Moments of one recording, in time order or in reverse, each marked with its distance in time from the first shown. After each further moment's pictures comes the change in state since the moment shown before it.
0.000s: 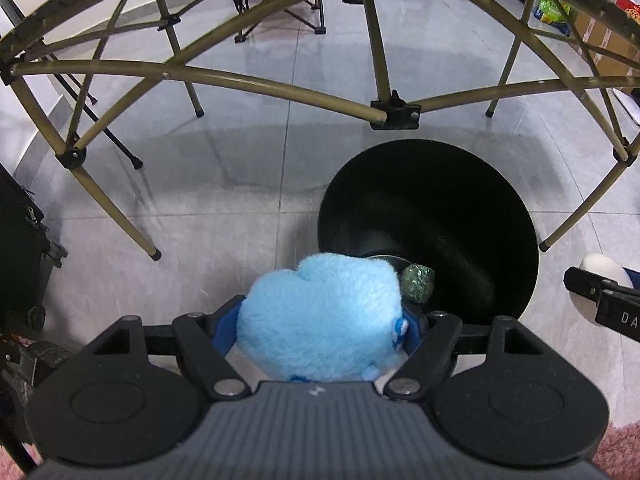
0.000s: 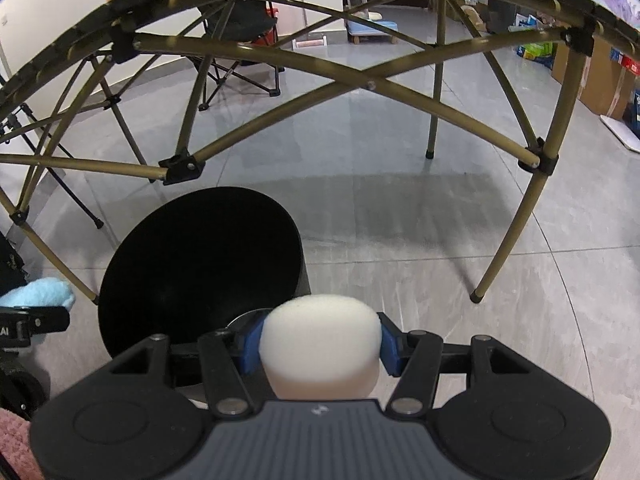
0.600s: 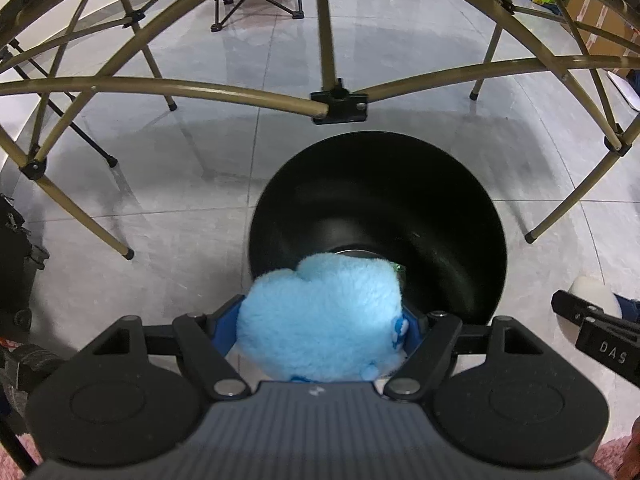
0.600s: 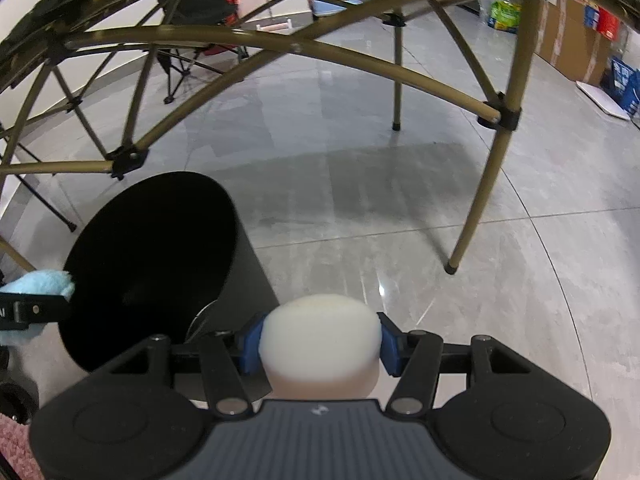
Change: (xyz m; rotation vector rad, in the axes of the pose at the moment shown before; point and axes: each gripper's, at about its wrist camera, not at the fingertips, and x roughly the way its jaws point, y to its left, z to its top) left arm 0.017 -0.052 0.018 0.024 0.053 -0.011; right arm 0.015 -0.038 -0.010 0.084 0.050 -0.051
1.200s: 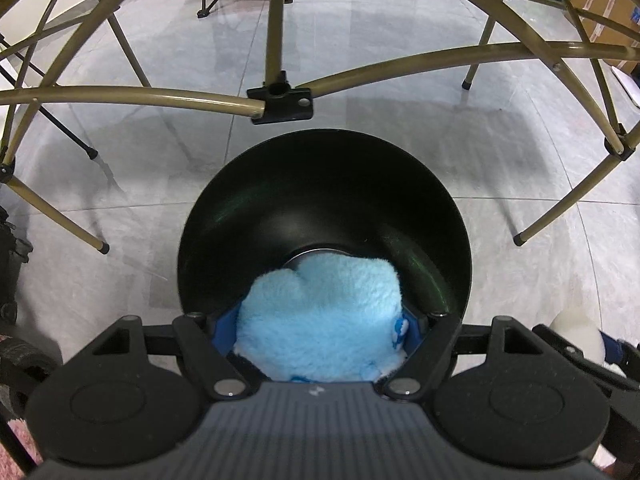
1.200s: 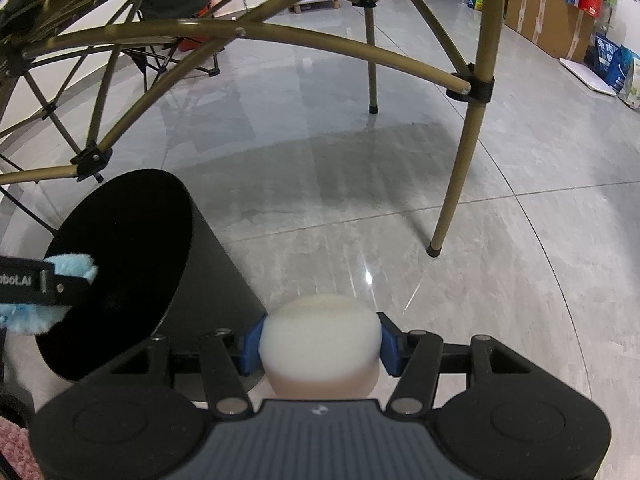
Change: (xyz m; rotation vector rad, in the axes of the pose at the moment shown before) left arm 0.028 -0.045 0.024 -0.019 0.056 -0.004; right arm 0.013 -0.022 -0.004 0.055 0.038 -0.027
